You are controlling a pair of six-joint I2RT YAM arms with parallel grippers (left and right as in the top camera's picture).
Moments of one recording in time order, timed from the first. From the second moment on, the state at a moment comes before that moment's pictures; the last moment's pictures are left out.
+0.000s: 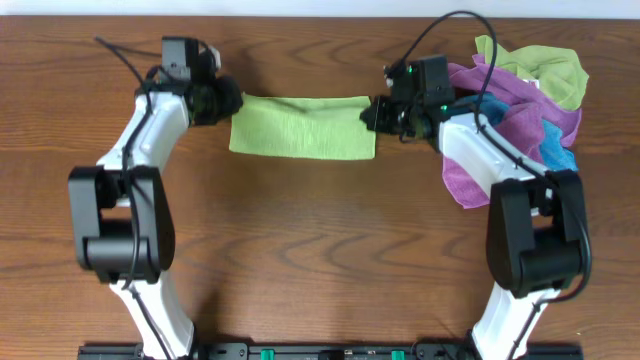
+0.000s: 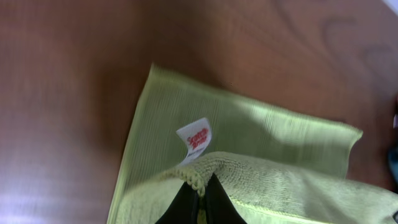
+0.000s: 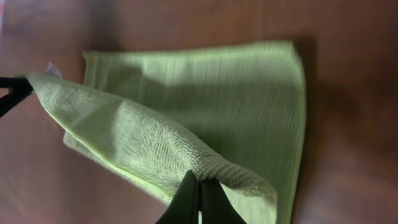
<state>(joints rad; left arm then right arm) -0.02 2.04 1.51 -0.49 0.39 -0.40 0.22 2.00 1.35 -0.27 -0.48 0.41</state>
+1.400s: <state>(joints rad) -0.02 2.06 1.65 -0.77 0.20 -0.29 0.21 2.13 1.51 -0.37 -0.54 0.37</state>
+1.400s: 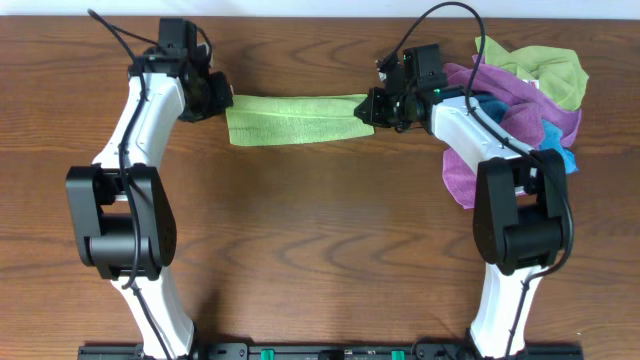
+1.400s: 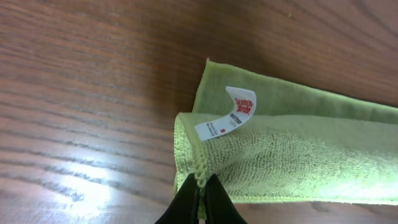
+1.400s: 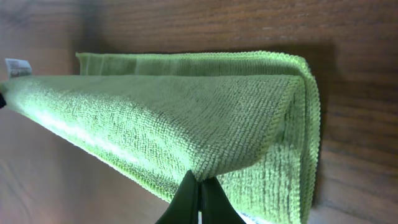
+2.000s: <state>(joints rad) -0.02 2.17 1.64 -0.67 0.30 -0.29 0.21 2.13 1.53 -0.38 -0.41 0.39</state>
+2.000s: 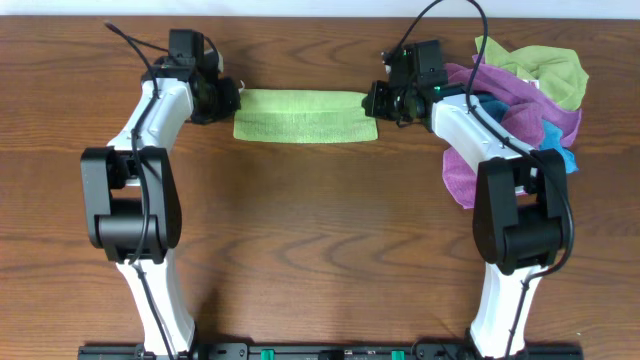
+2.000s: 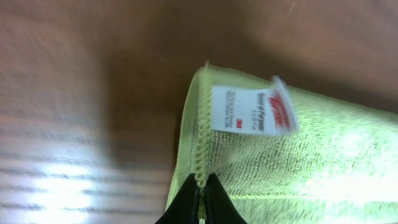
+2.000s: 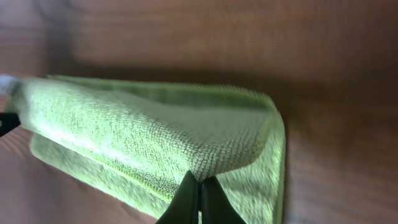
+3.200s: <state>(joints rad) -0.16 2.31 1.88 -0.83 0.16 -0.10 0.30 2.17 1.62 -0.44 -0.20 0.27</state>
